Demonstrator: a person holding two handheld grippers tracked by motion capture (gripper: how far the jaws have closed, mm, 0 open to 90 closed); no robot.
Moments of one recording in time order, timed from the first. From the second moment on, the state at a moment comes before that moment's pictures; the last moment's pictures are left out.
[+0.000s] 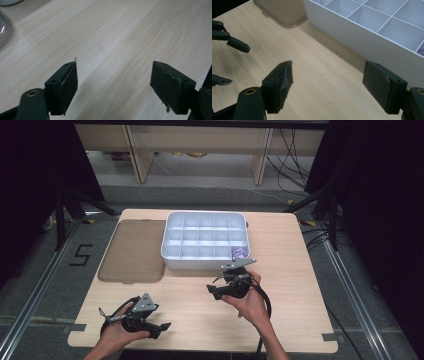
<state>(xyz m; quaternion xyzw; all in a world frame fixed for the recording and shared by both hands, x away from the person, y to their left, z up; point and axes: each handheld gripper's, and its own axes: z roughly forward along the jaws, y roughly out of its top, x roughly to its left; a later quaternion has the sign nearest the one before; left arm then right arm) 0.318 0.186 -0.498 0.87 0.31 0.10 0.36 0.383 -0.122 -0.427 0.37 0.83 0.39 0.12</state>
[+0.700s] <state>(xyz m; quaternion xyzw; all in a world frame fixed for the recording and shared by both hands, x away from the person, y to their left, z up) 0.318 0.187 -0.498 0.87 0.31 0.10 0.36 0.358 -0.123 -0.442 0.37 0.84 0.38 0.11</state>
